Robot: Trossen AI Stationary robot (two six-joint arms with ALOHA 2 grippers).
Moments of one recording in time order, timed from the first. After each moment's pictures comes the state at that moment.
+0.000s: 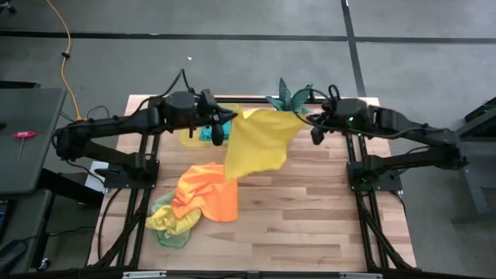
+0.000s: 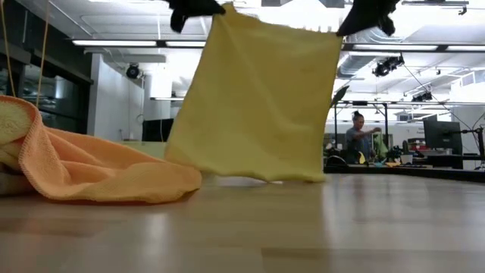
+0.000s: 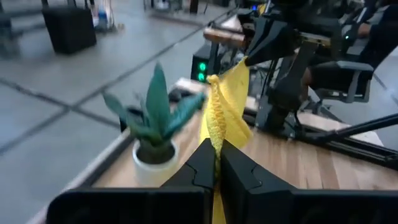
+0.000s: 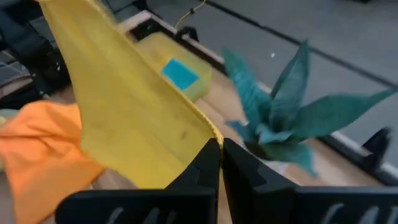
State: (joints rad) left arm 0.37 1.19 1.08 -0.14 -0.07 -0.11; right arm -0.24 0.93 1.11 -0.75 0.29 0.35
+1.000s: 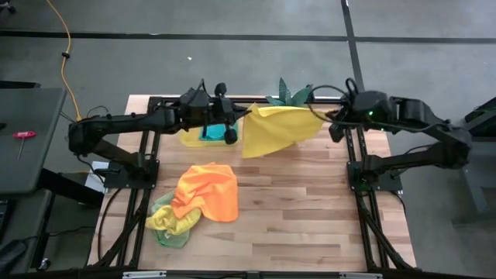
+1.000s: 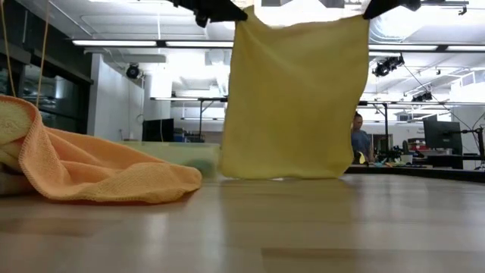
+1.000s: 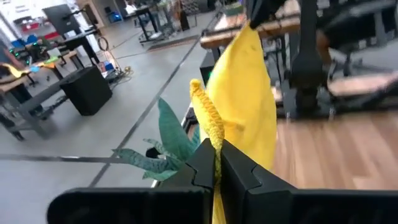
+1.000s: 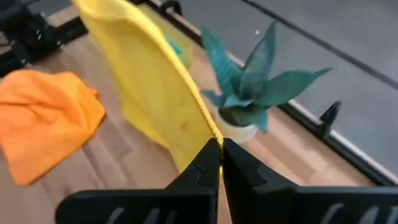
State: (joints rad) left arm 0.35 1.36 1.13 0.02 -0.07 0.30; right arm -0.19 0.93 1.34 -1.14 0.33 0.39
